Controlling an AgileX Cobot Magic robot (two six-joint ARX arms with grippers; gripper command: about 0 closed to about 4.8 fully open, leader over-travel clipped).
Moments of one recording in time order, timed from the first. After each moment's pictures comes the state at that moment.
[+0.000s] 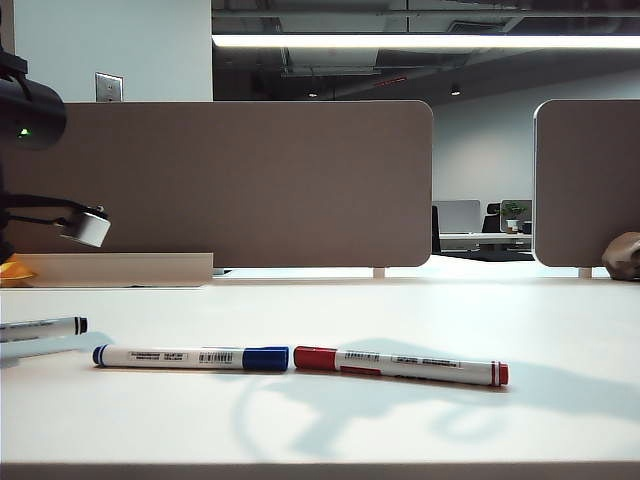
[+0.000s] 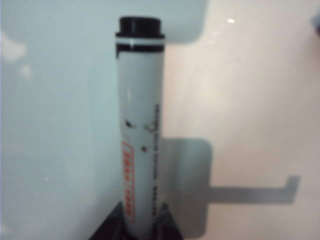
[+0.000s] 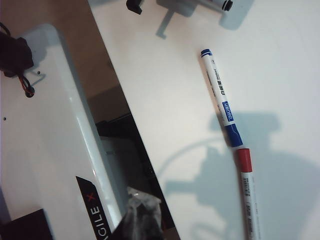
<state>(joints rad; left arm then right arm) -0.11 1.65 1.09 -0.90 0.02 0.82 0.84 1.73 1.99 -1.39 -0.34 -0.23</state>
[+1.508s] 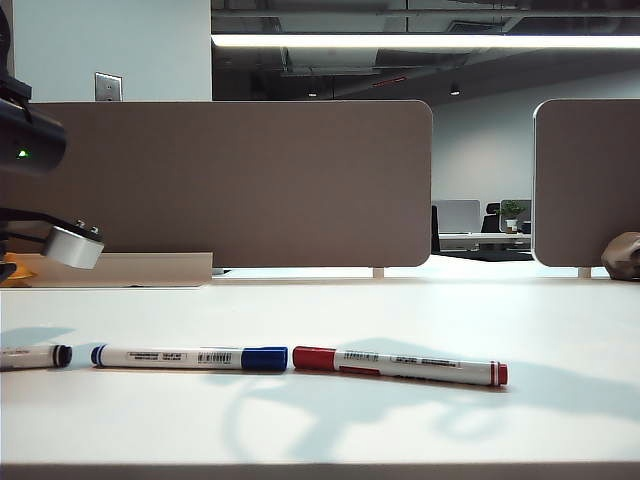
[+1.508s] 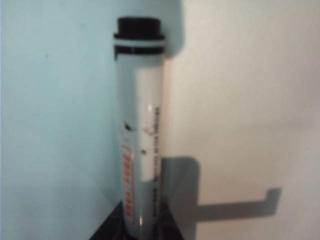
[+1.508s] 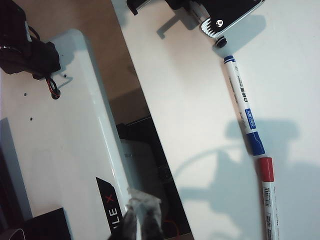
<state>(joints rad) -0.11 1.71 1.10 -0.98 0.06 1.22 0.84 1.73 1.99 -1.39 -0.42 -0.24</state>
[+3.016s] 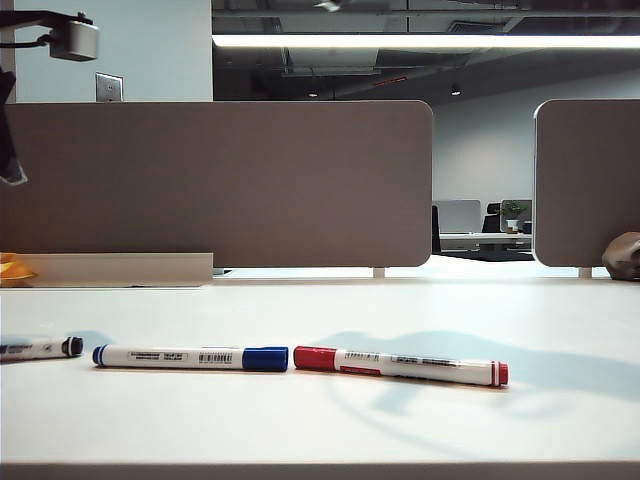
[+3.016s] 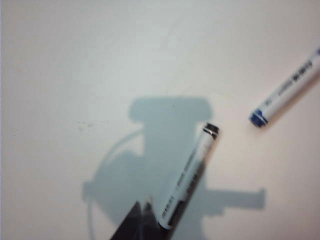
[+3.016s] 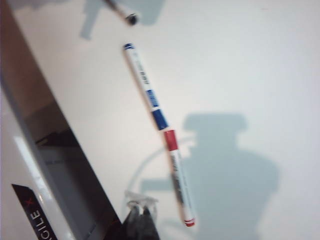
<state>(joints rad) -0.11 1.26 1.10 -0.86 0.15 0.77 0.73 1.69 1.99 -1.39 -0.21 -0.27</state>
